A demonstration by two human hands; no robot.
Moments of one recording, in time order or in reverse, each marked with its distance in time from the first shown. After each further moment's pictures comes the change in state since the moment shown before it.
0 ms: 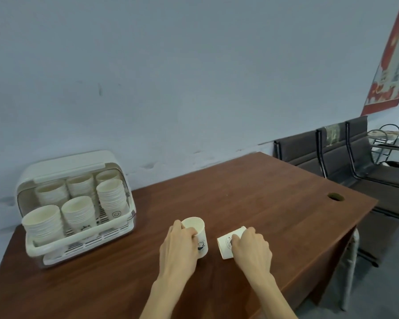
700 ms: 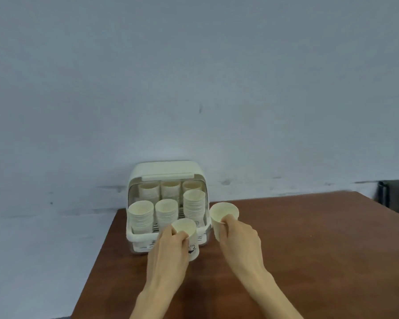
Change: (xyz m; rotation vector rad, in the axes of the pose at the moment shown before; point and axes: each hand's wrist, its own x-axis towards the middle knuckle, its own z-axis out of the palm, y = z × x) left_hand -0.012 -0.133 -0.099 0.093 0.279 -0.271; right_hand -0.034 -0.186 0.026 0.144 -0.022 -0.782
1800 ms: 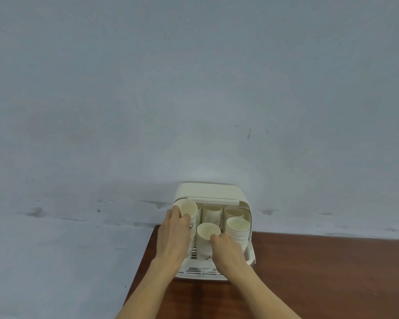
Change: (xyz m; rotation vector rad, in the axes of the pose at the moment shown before) left_hand 0.097 -0.089 -0.039 0.224 0.177 -0.043; right_hand 0.079 -0.086 0.106 -0.258 -0.324 -0.357
